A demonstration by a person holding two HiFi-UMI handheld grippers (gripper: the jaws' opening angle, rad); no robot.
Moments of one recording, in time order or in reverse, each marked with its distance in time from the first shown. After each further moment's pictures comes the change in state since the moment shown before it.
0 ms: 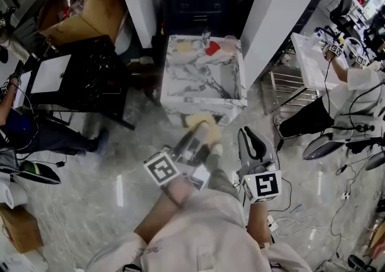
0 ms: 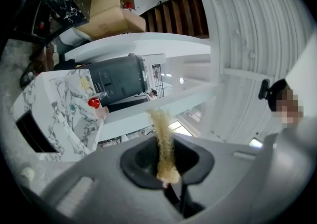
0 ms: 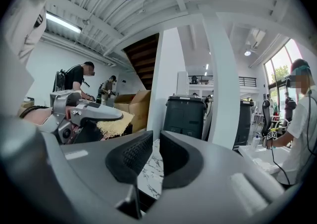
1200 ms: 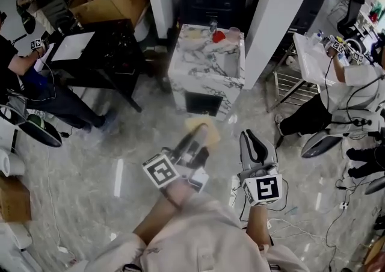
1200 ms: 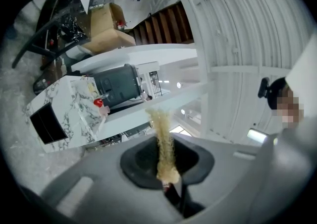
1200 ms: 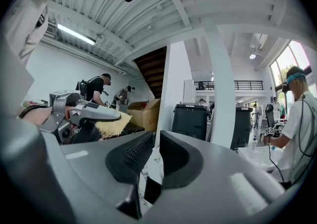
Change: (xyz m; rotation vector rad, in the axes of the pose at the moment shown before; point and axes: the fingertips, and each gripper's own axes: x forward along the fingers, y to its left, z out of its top) left arm -0.128 -0.128 -0.144 0.084 -0.095 0.028; right arm -0.215 0.052 0.003 -0.021 -0.077 0.089
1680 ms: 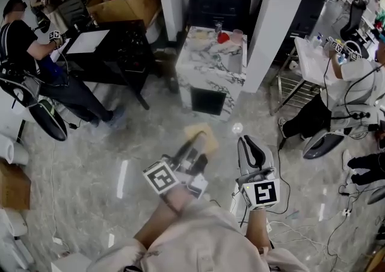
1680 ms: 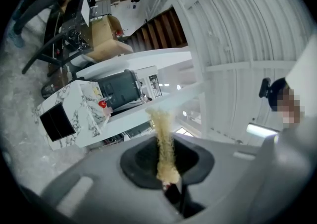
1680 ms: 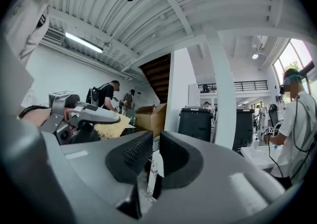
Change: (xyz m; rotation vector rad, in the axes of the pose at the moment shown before) left arm -0.084 -0.067 -0.077 0.048 -0.046 0.033; right arm -0.117 0.042 0.003 0.004 -0.056 0.063
